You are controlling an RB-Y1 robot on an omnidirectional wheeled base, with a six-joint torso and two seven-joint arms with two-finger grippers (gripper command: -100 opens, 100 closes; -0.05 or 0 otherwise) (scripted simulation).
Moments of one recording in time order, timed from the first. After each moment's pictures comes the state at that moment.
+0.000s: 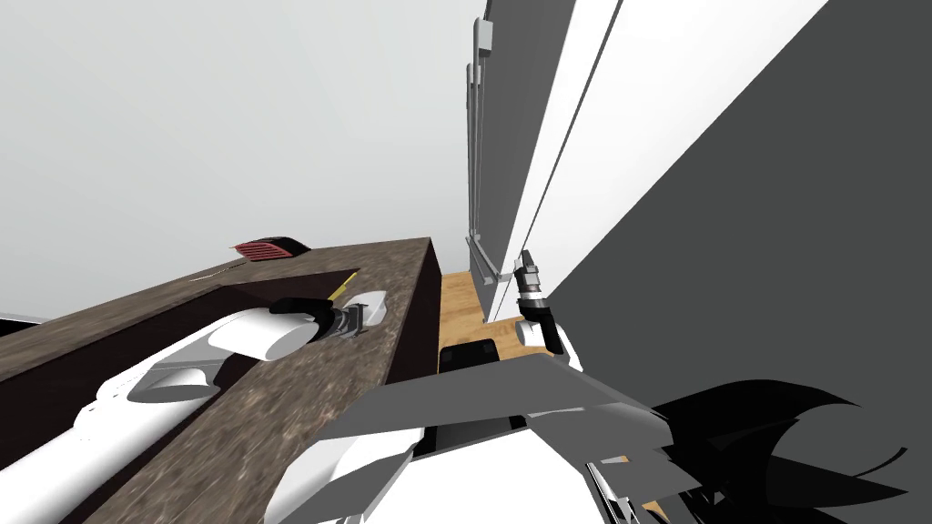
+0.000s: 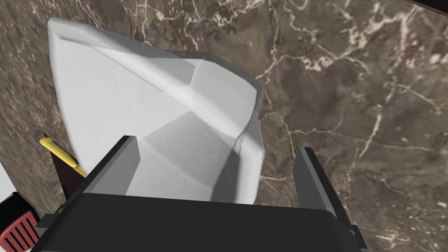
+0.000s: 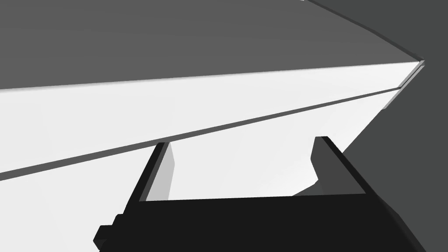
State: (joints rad) left arm 0.31 1.19 0.20 -2.14 0.90 1.29 0.68; right arm 0.49 0.04 0.04 -2.24 0.09 -0.36 0.14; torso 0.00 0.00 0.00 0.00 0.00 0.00
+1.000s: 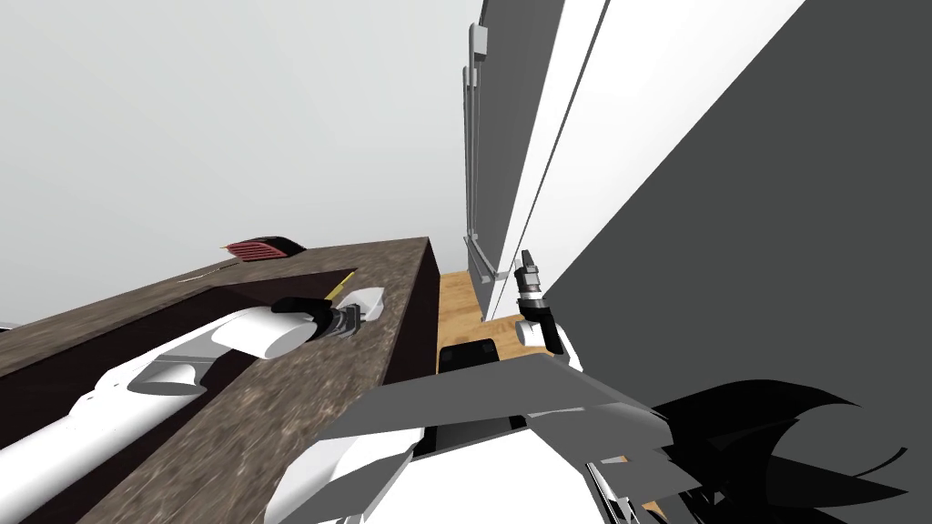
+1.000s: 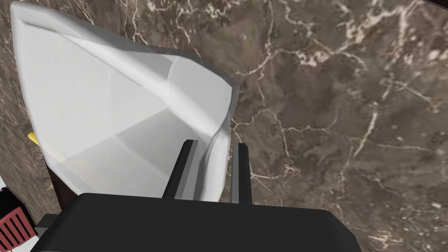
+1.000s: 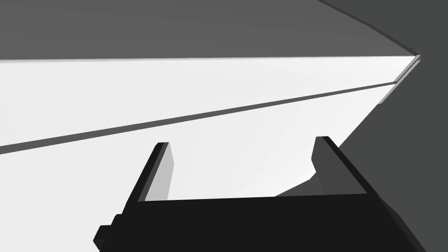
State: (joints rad) left arm 0.33 1.31 0.13 -2.07 0.94 1.17 0.76; right arm 0.49 0.04 0.04 -2.24 0.09 -0.36 0.14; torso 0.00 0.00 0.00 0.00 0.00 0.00
